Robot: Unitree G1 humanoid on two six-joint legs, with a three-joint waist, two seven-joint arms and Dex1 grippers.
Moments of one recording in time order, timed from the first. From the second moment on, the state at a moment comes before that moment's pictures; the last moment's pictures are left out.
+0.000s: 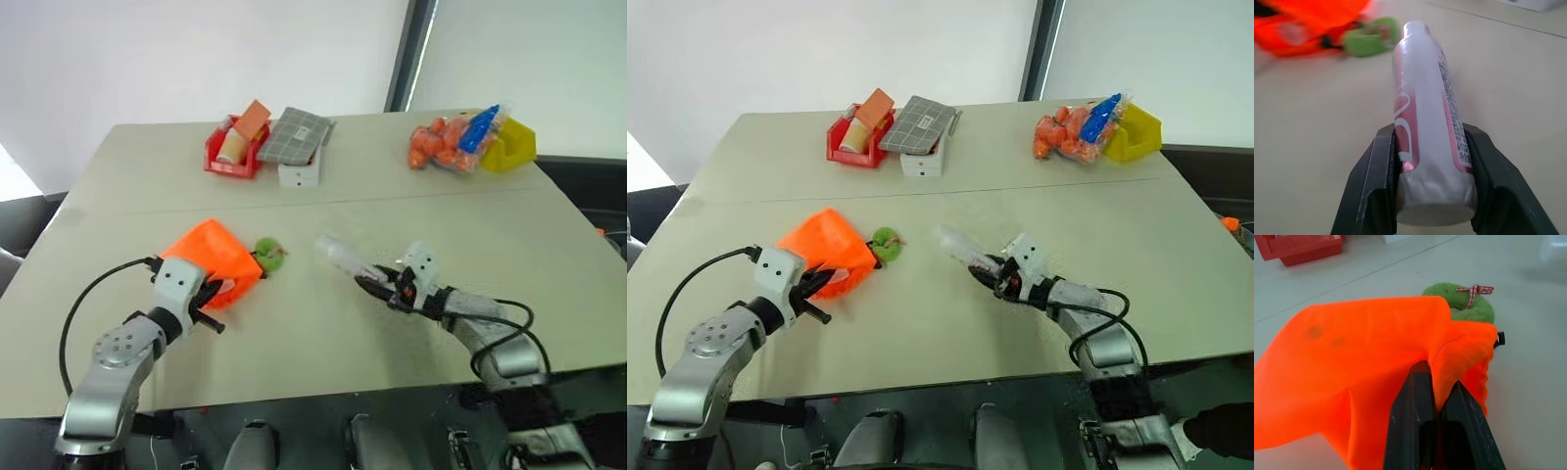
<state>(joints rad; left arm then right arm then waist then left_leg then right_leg) 0.03 0.46 0.15 -0.44 -0.22 0.54 -0.47 -0.19 -0.49 0.09 -0.15 0.31 0.39 0.82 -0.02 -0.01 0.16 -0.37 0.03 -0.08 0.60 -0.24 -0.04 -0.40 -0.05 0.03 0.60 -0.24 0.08</state>
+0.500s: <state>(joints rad) 0.00 0.49 0.17 -0.49 -0.29 0.60 -0.49 -0.32 -0.29 0.33 -0.19 0.30 0.60 0.72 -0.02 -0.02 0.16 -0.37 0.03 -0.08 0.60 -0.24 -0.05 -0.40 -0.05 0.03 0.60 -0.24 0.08</state>
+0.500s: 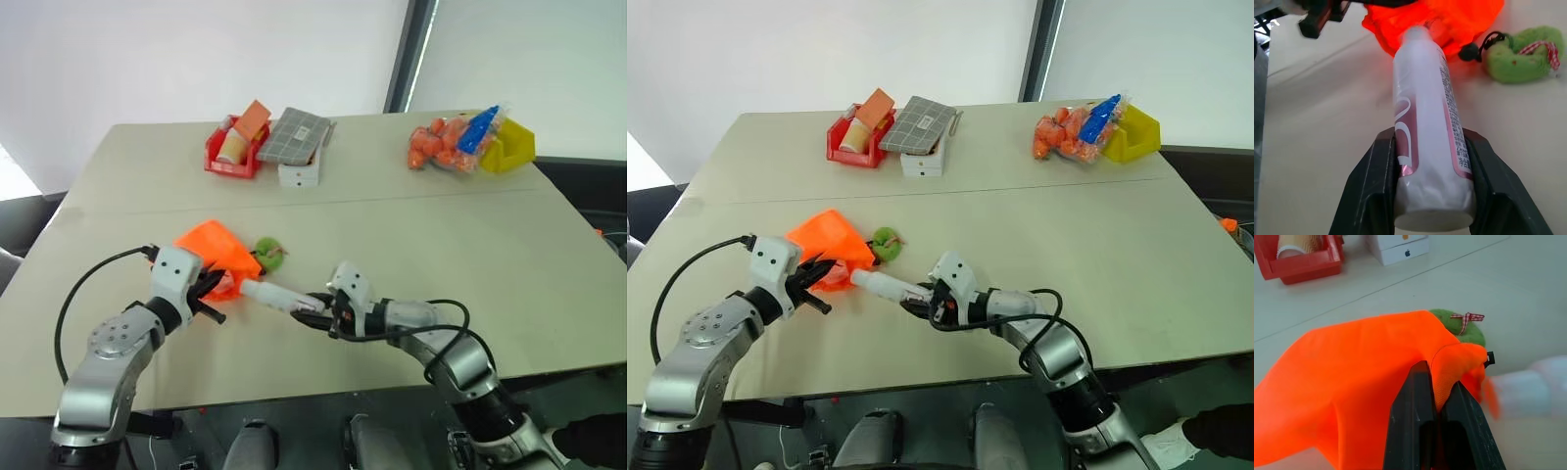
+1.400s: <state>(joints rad) 0.01 0.53 0.11 -0.63 -0.51 0.72 -0.56 -0.59 0.03 0.41 0.13 0.12 0.61 0.49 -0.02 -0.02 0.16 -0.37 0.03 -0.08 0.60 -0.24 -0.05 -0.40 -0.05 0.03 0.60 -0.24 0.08</state>
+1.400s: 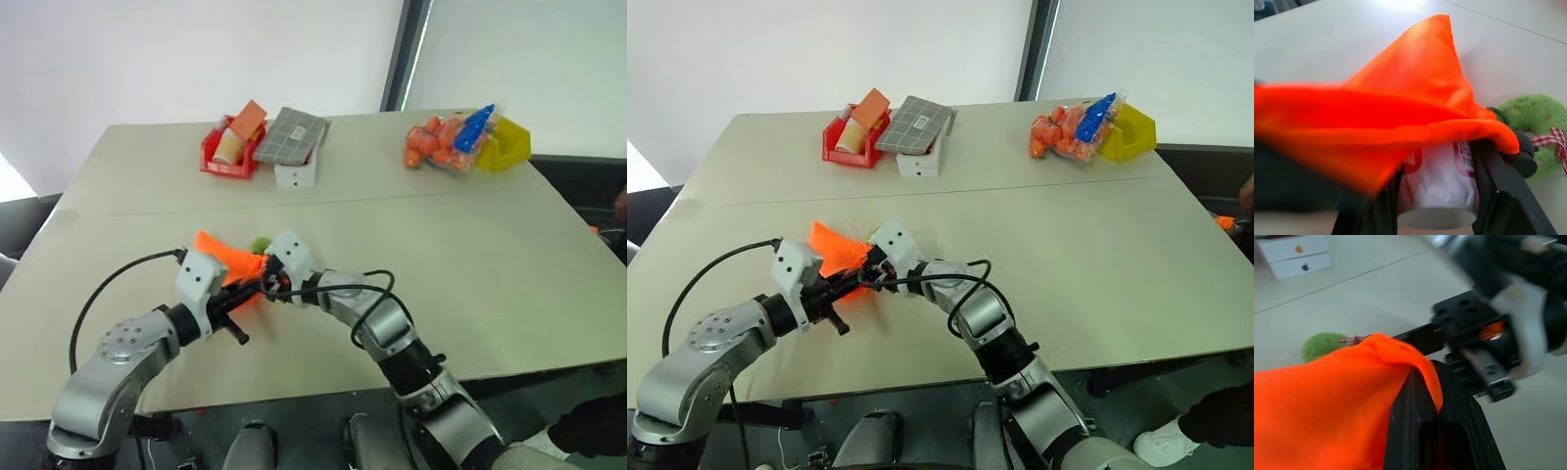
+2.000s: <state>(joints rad) 0.17 0.60 0.18 -0.59 -0.55 0.64 -0.63 -0.50 -0.17 0.36 -0.15 0.24 0.77 0.69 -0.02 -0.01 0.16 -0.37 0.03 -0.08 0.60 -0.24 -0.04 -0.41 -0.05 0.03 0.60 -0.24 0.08</state>
